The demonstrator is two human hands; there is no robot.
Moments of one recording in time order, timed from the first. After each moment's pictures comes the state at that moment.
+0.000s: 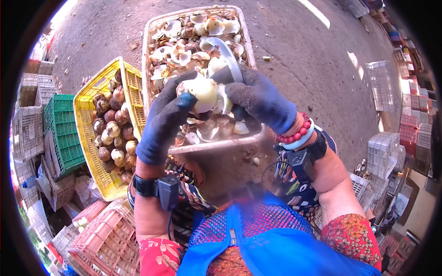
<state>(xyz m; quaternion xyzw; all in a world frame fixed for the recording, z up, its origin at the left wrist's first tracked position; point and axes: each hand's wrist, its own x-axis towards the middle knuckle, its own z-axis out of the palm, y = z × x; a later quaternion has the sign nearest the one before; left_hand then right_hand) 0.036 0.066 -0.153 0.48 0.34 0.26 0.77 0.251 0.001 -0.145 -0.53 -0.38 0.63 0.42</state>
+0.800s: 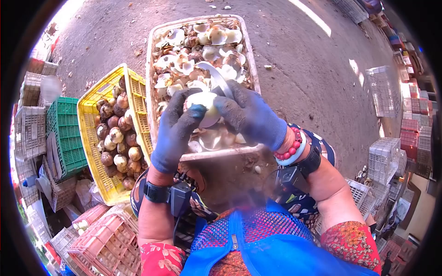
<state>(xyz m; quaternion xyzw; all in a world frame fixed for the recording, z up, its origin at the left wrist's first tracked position) 0.045 0.052 -0.162 0.52 0.35 0.31 0.71 0.235 -0.003 -0.151 -0.59 -0.51 0.49 0.39</state>
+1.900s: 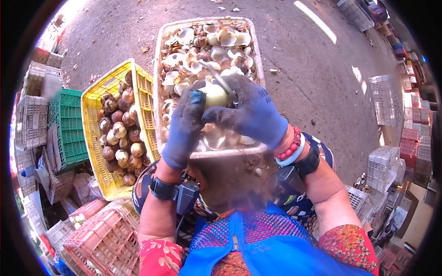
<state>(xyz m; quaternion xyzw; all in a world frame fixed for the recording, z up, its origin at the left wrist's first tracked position) 0.038 0.067 -0.192 0.81 0.33 0.29 0.39 0.222 0.012 -0.154 -0.57 -0.62 0.30 0.45</state>
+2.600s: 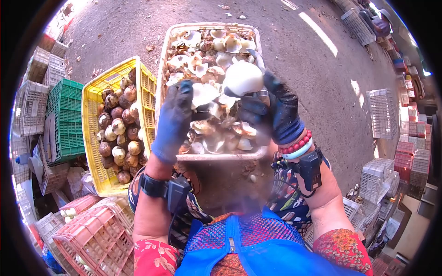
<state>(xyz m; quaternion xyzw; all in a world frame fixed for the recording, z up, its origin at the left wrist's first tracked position) 0.025 0.086 -0.210 0.85 0.42 0.28 0.17 0.248 0.014 -0.141 -0.31 -0.15 0.74 0.57</state>
